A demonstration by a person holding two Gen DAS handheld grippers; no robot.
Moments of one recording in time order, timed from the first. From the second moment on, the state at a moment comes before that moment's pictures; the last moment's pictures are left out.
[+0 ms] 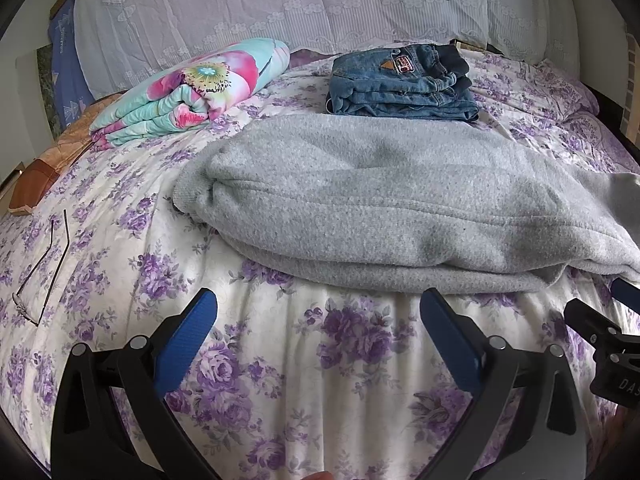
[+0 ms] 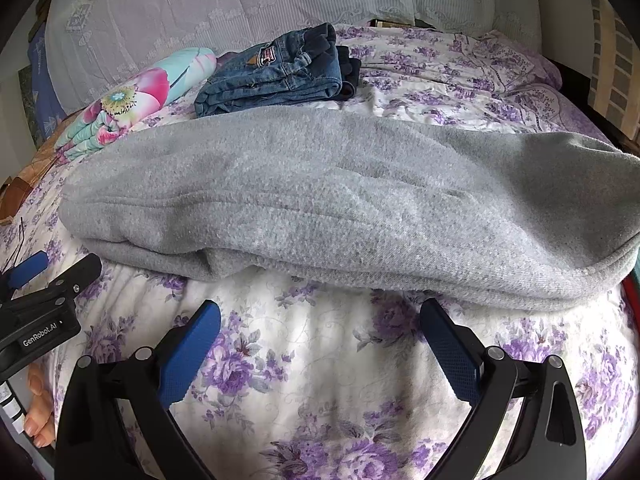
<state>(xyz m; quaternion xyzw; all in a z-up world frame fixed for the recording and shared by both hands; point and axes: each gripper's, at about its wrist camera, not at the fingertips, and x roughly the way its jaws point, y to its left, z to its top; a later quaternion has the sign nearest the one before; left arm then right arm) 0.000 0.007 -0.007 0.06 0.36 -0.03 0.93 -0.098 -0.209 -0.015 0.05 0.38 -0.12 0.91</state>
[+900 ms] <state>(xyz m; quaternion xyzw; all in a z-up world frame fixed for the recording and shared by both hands) 0.005 0.007 -0.012 0.05 0.38 -0.04 0.92 -0.097 -0.209 -0.016 0.06 0.39 -0.15 0.91</state>
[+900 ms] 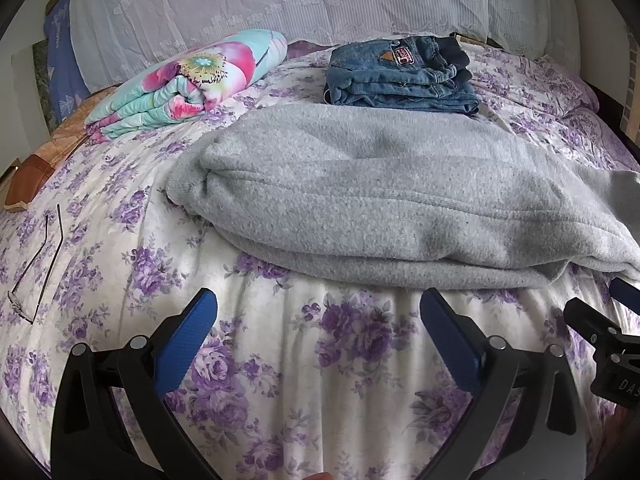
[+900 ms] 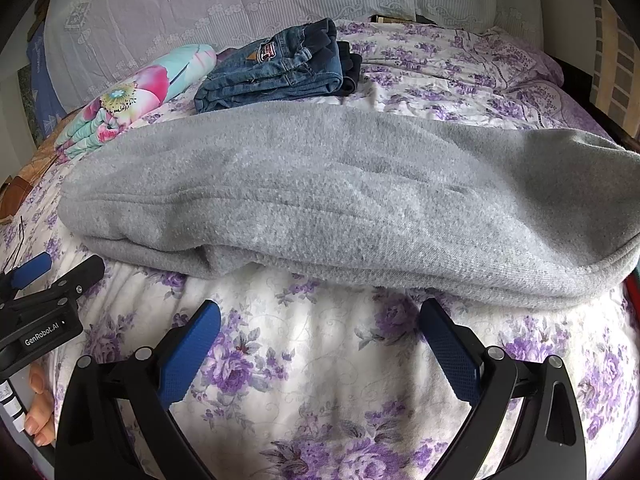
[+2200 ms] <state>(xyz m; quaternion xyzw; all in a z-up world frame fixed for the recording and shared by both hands) 0.019 0.006 -0.029 0.04 0.45 -0.05 0.89 -0.089 -0.208 -0.025 0.05 0.41 -0.18 0.89</state>
